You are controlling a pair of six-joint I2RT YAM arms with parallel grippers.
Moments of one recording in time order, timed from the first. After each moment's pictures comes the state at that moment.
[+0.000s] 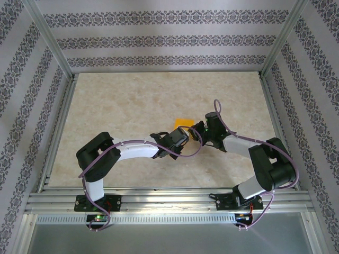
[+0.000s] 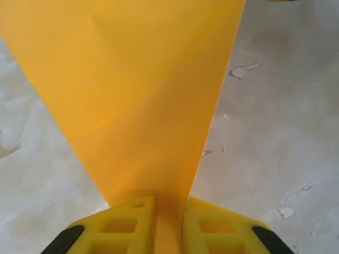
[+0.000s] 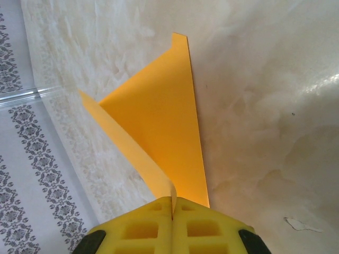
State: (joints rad) left arm -0.95 1.84 1.11 -0.33 -0.21 -0.23; right arm 0.38 1.51 0.61 0.16 -0.39 1.33
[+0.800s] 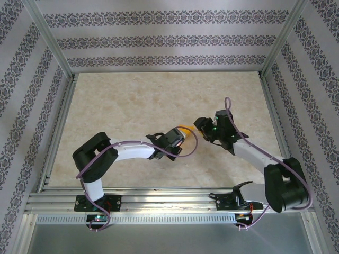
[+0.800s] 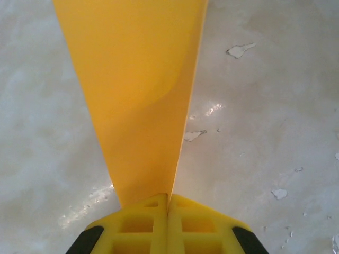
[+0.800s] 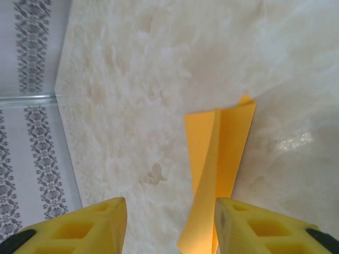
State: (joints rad) left arm -0.91 1.80 1.02 -0.25 -0.09 -0.29; right arm 0.30 1.27 0.59 0.01 -0.34 1.14
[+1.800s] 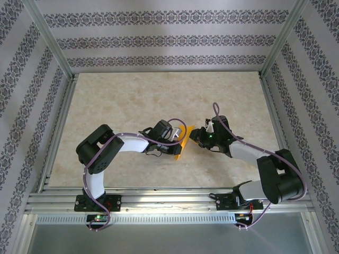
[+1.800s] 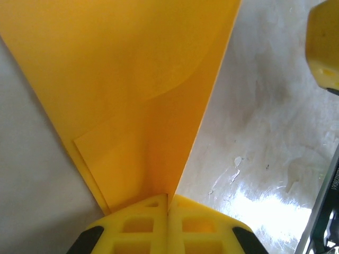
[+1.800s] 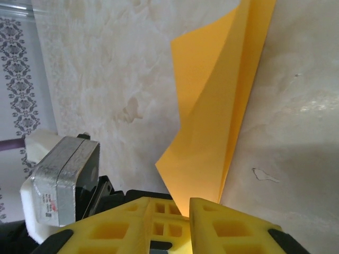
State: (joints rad) left arm -0.74 1.89 0.93 0.08 0.51 -0.56; right arm 0.33 1.38 0.53 0.09 -0.55 0.97
